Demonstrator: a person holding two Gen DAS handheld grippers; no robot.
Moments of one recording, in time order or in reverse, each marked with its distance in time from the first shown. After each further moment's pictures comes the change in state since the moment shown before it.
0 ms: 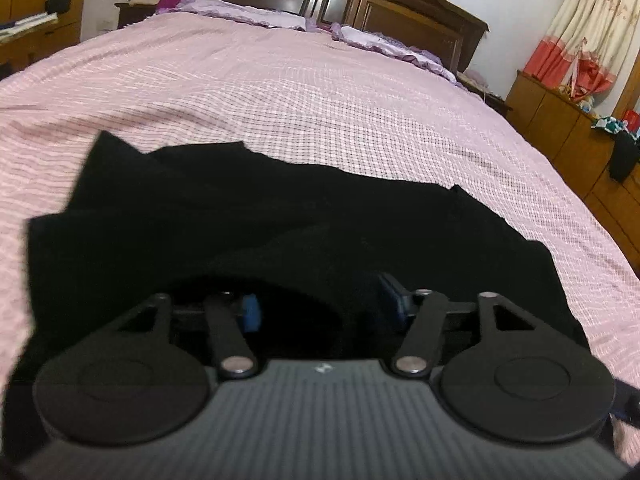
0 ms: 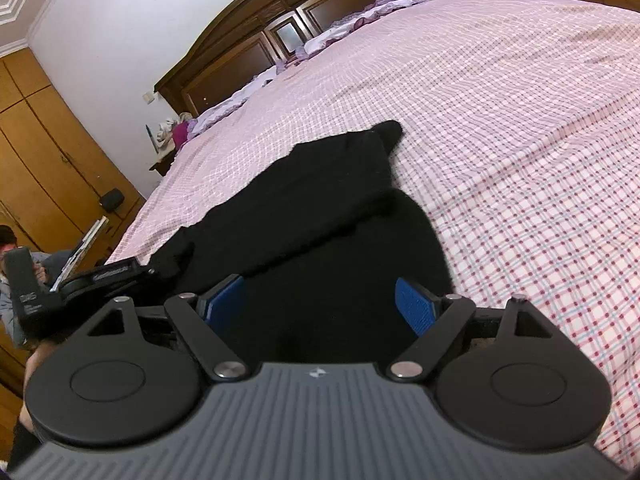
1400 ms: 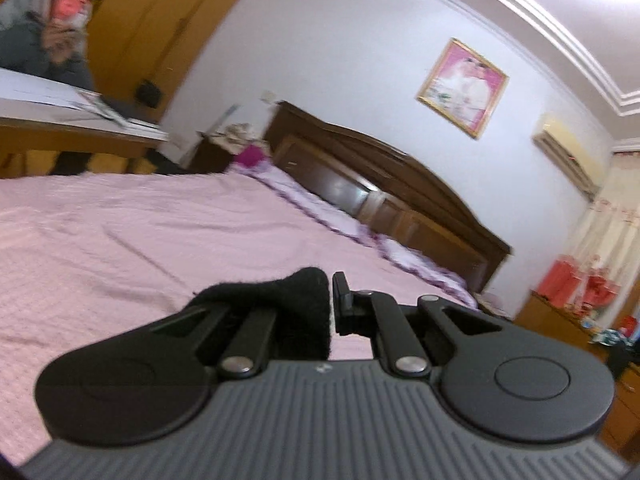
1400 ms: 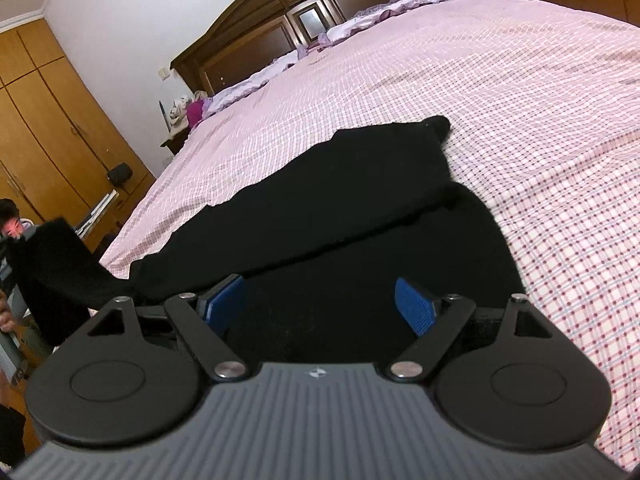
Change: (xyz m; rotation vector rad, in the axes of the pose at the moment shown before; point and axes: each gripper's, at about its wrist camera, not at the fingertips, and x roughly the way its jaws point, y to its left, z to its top) left arm -0.151 0.149 0.069 -0.290 -0.586 -0.011; right arm 0.003 0.044 -0.001 -0.067 0.040 0.007
